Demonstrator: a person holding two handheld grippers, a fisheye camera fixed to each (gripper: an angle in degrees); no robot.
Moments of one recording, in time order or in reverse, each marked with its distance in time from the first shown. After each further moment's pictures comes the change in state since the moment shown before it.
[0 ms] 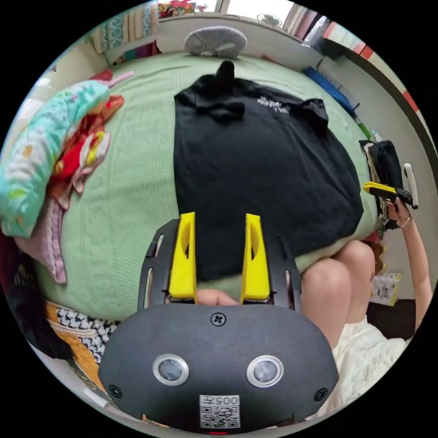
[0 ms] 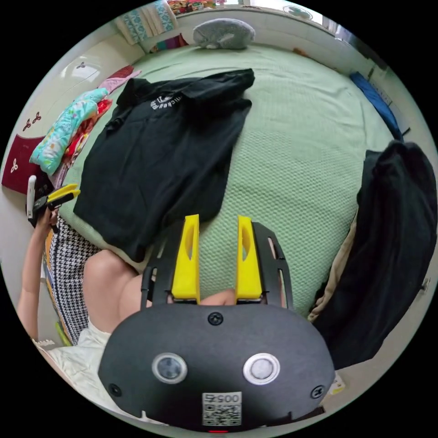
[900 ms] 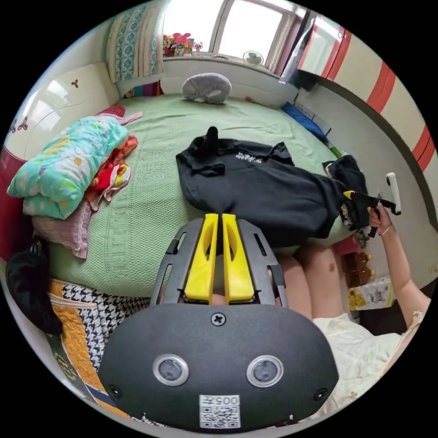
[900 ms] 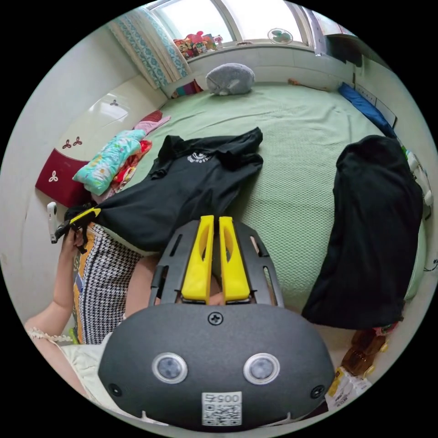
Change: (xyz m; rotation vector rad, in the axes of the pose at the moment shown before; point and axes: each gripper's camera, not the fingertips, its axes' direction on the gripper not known) left arm 0.010 0.069 -0.128 0.306 0.058 0.000; right arm 0.031 0.052 -0.111 0.267 -0.193 0.024
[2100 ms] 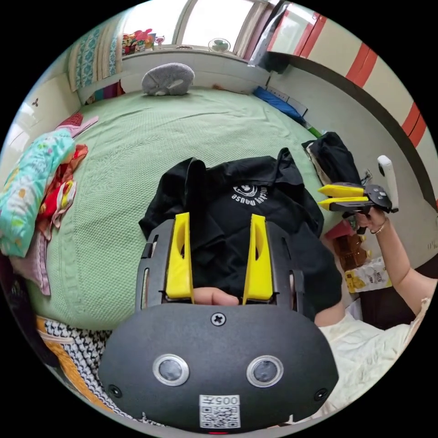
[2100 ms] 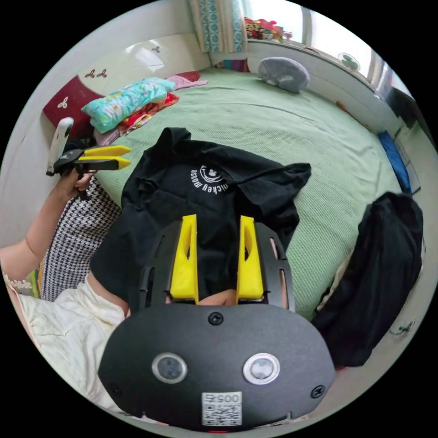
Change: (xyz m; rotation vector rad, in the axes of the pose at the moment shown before) left arm 0.081 -0.027 0.146 -0.092 0.030 0.163; right arm -0.117 -0.020 0.117 -0.137 0.146 -0.372
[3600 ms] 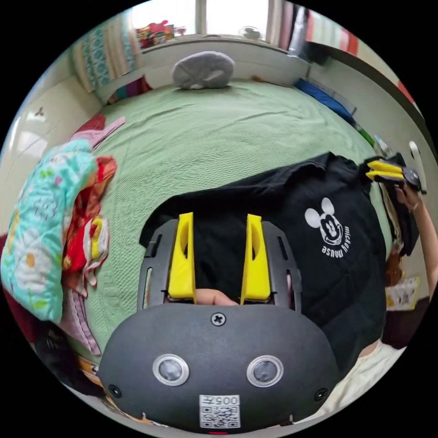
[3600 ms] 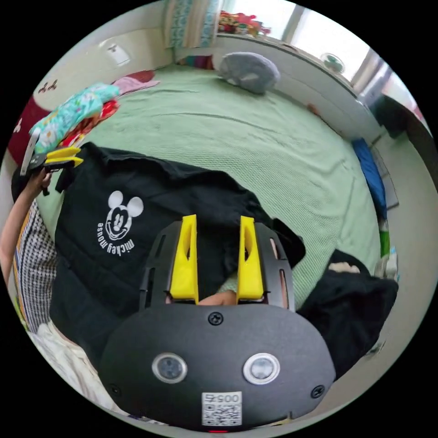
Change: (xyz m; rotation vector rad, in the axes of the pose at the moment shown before) left arm -0.110 -0.126 0.137 -0.043 -0.183 0.011; right arm 0.062 -0.219 0.098 -0.034 0.203 0.014
